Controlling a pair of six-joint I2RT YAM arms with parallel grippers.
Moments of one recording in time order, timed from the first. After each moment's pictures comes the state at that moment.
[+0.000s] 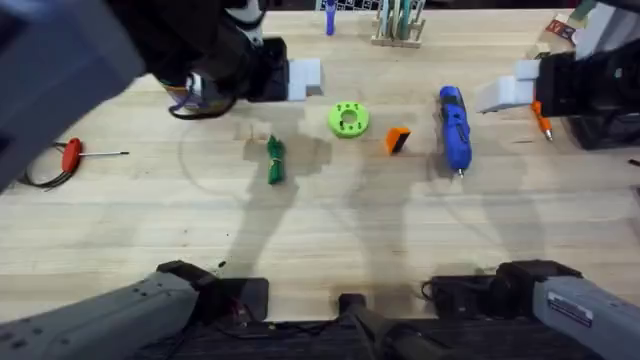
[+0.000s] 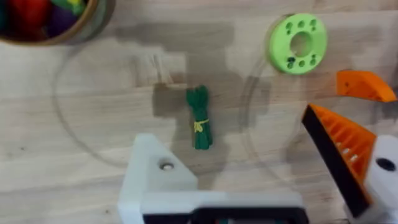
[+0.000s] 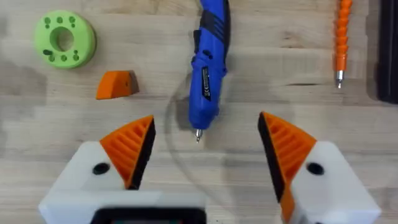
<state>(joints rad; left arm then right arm) -0.39 1.32 1.25 -1.01 -0.03 -0.39 0.00 1.12 1.19 -1.14 0.01 0.00</state>
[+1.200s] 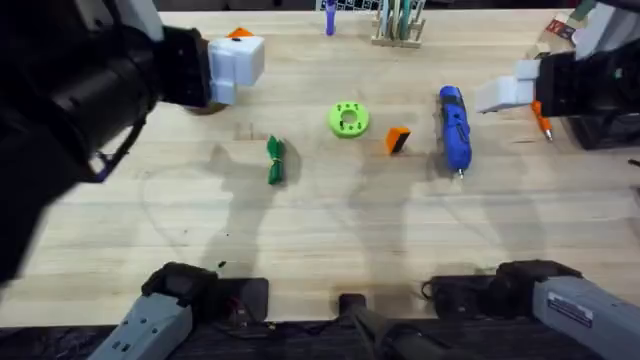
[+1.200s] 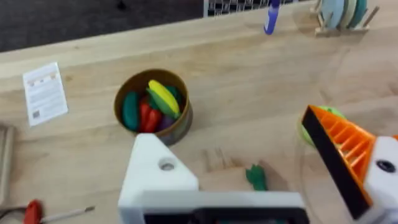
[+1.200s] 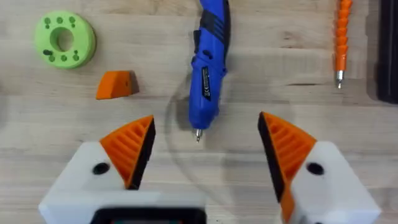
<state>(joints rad) -0.24 0.81 0.97 -0.62 -0.11 0.00 0.00 1.12 1.19 -1.14 0.01 0.00</state>
